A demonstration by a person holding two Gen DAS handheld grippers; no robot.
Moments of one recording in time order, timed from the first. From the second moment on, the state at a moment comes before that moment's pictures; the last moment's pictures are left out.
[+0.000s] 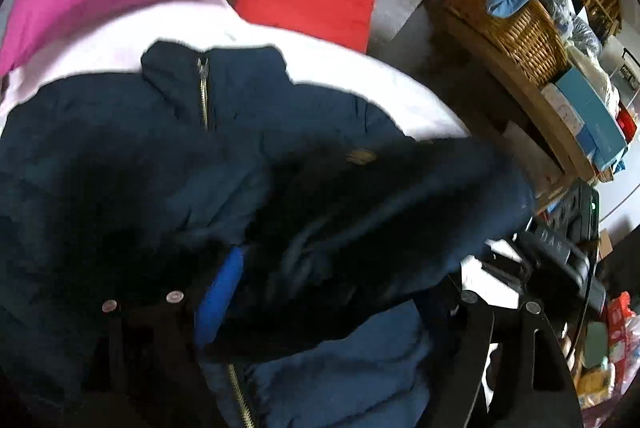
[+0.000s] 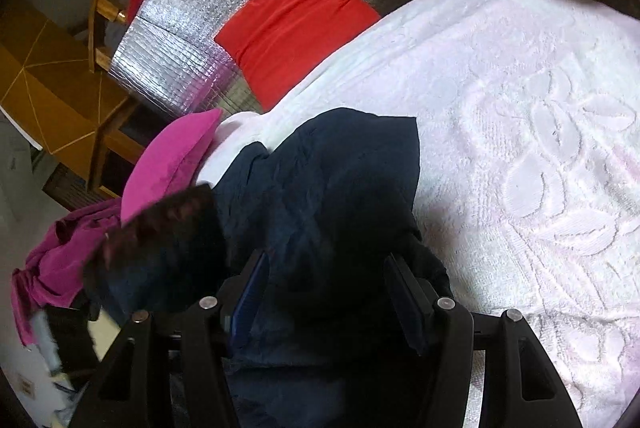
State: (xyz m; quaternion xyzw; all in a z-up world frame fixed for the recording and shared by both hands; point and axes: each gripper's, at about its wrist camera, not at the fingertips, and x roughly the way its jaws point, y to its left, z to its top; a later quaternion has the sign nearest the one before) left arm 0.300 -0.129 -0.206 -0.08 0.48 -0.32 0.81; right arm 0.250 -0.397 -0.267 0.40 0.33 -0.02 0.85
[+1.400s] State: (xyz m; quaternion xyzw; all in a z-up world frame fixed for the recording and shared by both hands) left arm 0.348 0.078 -0.246 -0.15 0.50 -0.02 0.85; right arm 0.271 -0.365 -0.316 0.49 0.42 0.10 0.76
